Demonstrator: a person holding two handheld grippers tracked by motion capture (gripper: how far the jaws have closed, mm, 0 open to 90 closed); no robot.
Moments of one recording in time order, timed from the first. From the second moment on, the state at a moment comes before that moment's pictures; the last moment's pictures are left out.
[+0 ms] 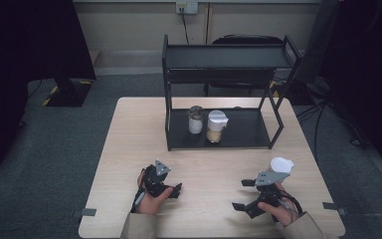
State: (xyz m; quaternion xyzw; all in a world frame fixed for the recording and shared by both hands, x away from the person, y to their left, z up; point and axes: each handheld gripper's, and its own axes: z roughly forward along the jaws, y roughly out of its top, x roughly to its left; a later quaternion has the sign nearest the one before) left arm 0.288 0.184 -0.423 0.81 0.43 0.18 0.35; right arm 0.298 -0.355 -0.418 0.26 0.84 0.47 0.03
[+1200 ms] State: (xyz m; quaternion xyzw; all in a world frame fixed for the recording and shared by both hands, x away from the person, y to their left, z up) left arm 0.288 0.184 -0.423 0.81 0.43 0.18 0.35; right arm 0.297 -0.374 -0.420 0.23 0.85 0.47 0.00
